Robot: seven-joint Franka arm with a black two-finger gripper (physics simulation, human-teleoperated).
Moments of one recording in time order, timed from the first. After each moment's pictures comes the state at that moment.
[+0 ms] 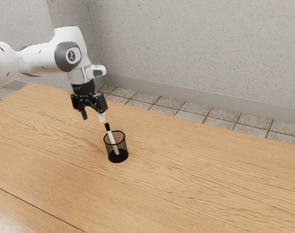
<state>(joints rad) 0.04 0.29 0.10 -1.66 -0.20 1.78 0.25</state>
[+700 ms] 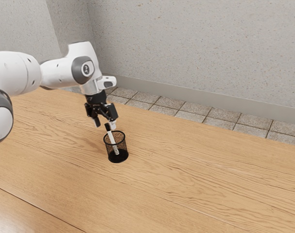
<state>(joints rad) 0.04 0.50 0.10 -1.53 -0.26 1.87 0.37</state>
